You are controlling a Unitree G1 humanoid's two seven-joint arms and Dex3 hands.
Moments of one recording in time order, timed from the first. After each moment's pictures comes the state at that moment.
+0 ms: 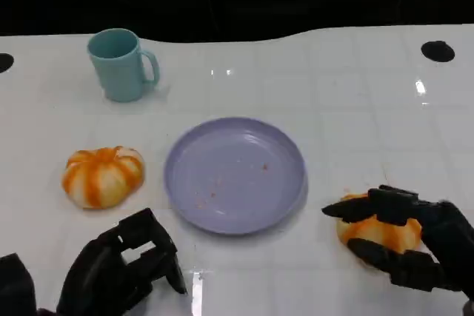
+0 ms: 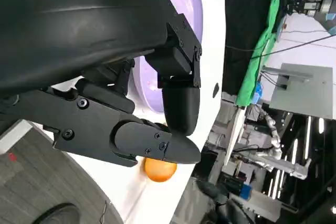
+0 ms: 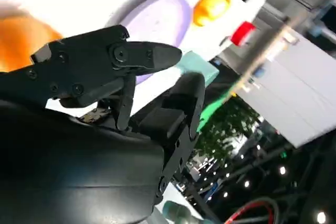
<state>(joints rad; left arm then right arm) 0.01 0.01 0.12 0.42 -0.41 -0.22 -0.73 0.05 -0.24 0.02 0.13 -0.28 -0.75 0.17</state>
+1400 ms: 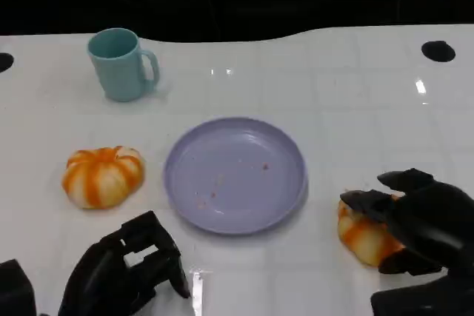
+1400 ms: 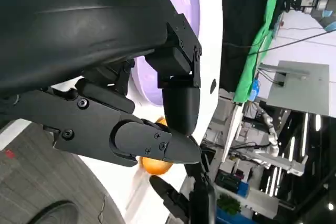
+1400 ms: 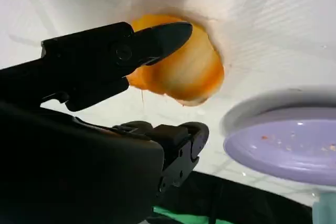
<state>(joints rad) 0.06 -0.01 0.11 0.33 -0.41 -0.19 -0.71 -0.13 -0.46 0.30 0.07 -0.97 -0.16 0.15</state>
